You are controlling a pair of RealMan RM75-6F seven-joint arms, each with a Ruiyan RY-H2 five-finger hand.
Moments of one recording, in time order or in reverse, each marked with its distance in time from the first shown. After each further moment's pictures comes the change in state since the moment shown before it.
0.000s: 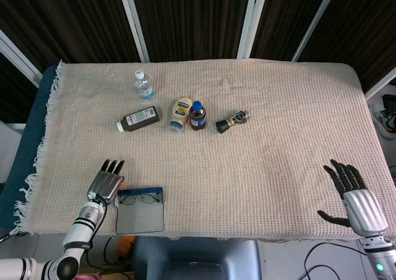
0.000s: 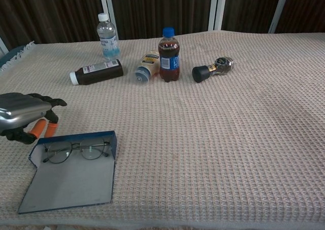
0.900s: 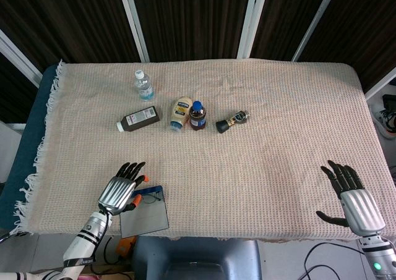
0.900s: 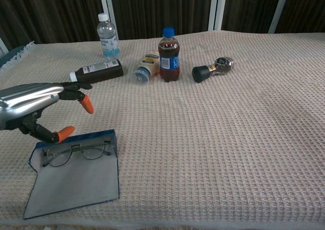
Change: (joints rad) left arm 0.090 -0.014 0.017 -0.082 0.359 0.060 -0.393; right arm 0.006 -0.002 -0.003 -0.003 0.003 -0.019 -0.012
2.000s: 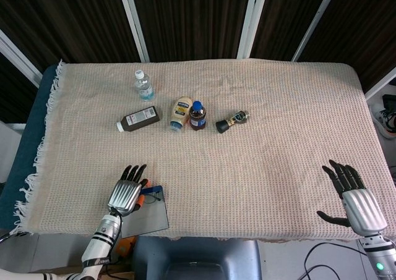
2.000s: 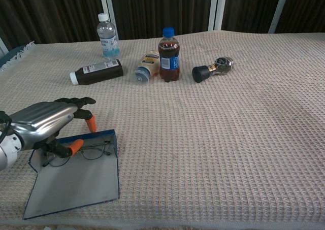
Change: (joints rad) left arm 0.042 -0.214 -0.035 0.169 -0.063 0.055 0.166; right arm 0.002 0.012 -0.001 0.001 -0.003 0.002 0.030
